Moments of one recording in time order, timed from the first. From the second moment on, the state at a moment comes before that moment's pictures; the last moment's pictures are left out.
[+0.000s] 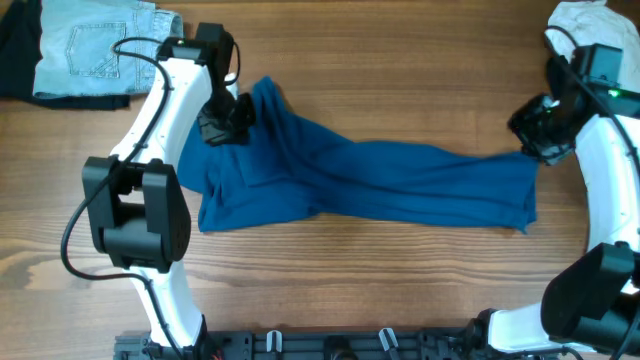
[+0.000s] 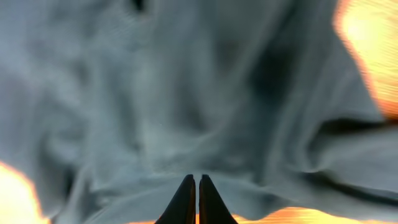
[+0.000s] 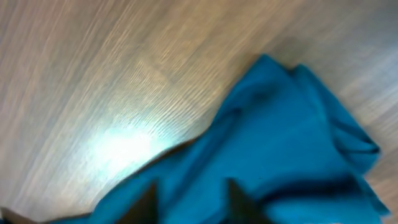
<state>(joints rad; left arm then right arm) -0.16 2.06 1.72 -1.23 0.21 -0.39 -0.24 1.64 1.36 -0.97 -0.09 0.64</state>
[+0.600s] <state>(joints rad) -0.20 2.18 1.67 -1.09 0.28 -0.36 -0.17 1.71 1.00 -0.71 -0.10 0.68</state>
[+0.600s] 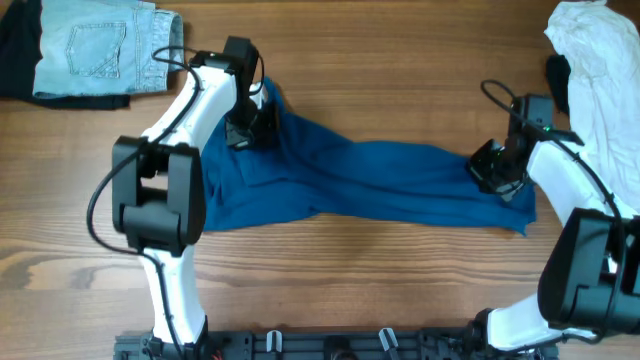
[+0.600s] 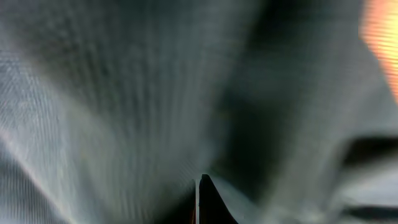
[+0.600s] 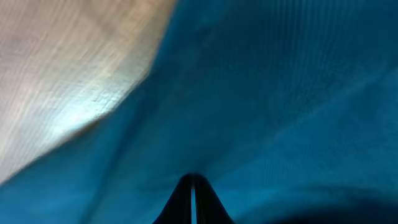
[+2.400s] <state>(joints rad) 0.16 2.26 1.68 -1.02 0.39 -0.46 -0.22 1.93 1.38 -0.66 -0.18 0.54</state>
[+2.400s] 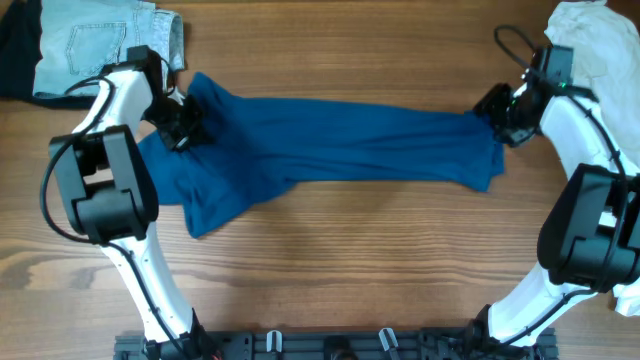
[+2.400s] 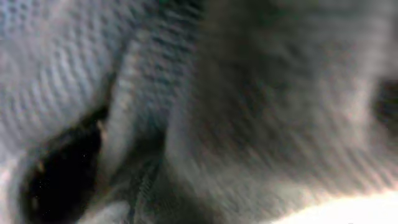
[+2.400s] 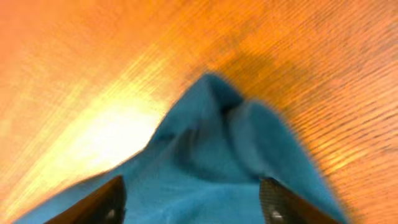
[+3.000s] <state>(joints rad) 0.26 2.13 1.66 -1.13 0.22 -0.46 -0.33 1.89 1.45 -0.82 -0.18 0.24</state>
